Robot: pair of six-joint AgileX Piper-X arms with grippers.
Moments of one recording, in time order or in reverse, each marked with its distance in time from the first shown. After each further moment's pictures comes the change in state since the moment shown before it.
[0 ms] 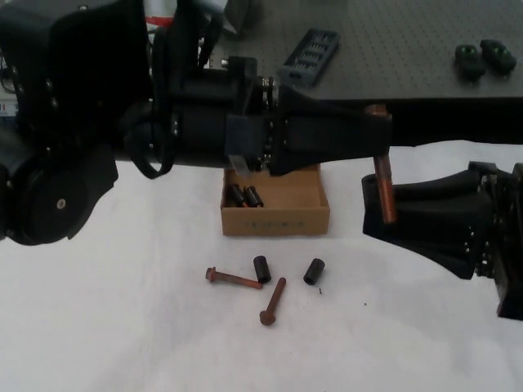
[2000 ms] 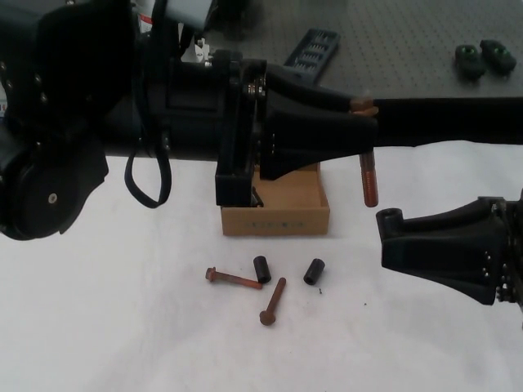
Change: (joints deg) left arm 1.4 0.0 0.0 0.2 -0.6 23.2; right arm -3.7 -2.1 0.0 12.6 -4.1 -2.3
